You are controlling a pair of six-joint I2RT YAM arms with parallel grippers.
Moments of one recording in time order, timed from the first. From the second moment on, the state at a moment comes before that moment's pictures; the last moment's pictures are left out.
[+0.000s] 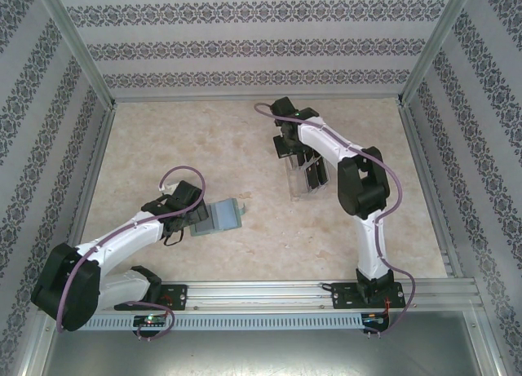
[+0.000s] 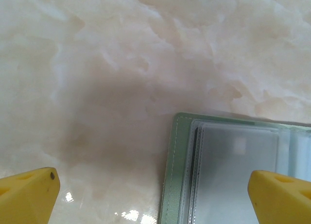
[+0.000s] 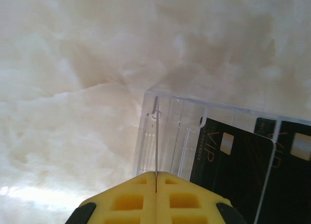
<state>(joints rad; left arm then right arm) -0.47 1.17 0.57 -0.55 -0.33 -0.79 0.45 2.15 1.84 -0.92 0.13 0.19</state>
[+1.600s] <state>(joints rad) -0.56 1.21 0.53 -0.66 -0.39 -0.88 0.82 1.81 0.91 0.30 -0.41 0.92</state>
